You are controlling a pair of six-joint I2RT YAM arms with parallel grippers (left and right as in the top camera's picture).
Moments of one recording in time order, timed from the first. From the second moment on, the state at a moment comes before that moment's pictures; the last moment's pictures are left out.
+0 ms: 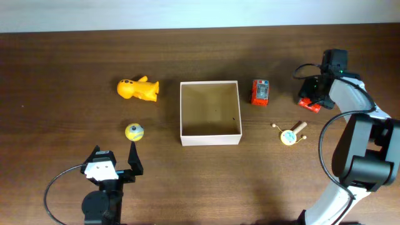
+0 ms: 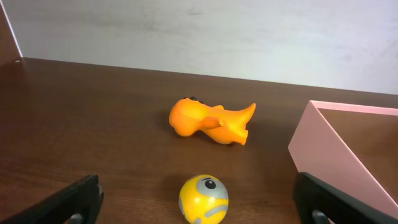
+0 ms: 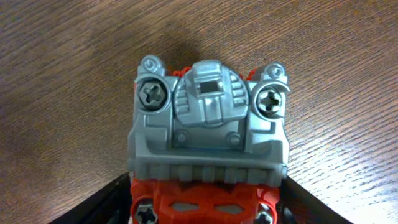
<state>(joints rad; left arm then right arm) -0.01 0.02 0.06 -0.18 -0.06 -0.11 -0.23 2.01 1.41 -0.60 0.09 0.26</state>
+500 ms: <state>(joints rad) -0.01 0.02 0.06 -0.18 -0.06 -0.11 -0.23 2.01 1.41 -0.61 0.11 0.26</state>
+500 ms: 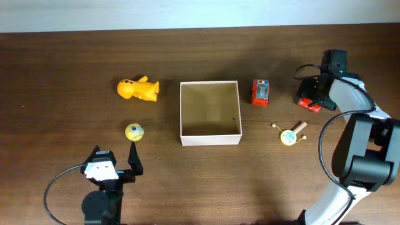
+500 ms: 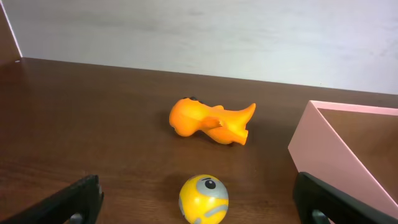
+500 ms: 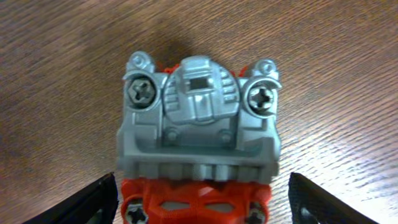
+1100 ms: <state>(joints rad) -0.01 0.02 0.06 -0.18 -0.06 -0.11 -0.23 2.03 1.41 -0.55 0.13 0.26</state>
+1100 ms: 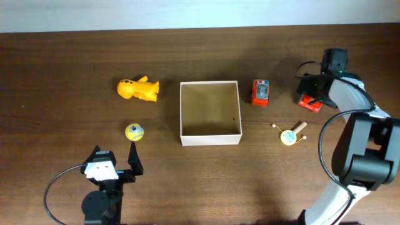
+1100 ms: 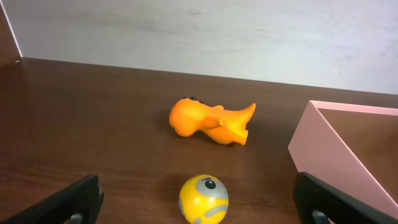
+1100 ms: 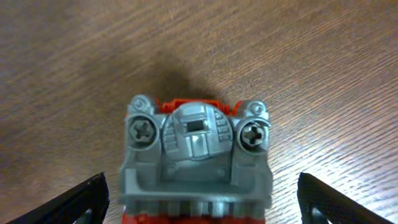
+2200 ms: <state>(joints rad) -0.01 0.02 0.06 -0.18 -0.06 -0.11 -0.23 2.05 1.50 -0.70 0.13 0.26</state>
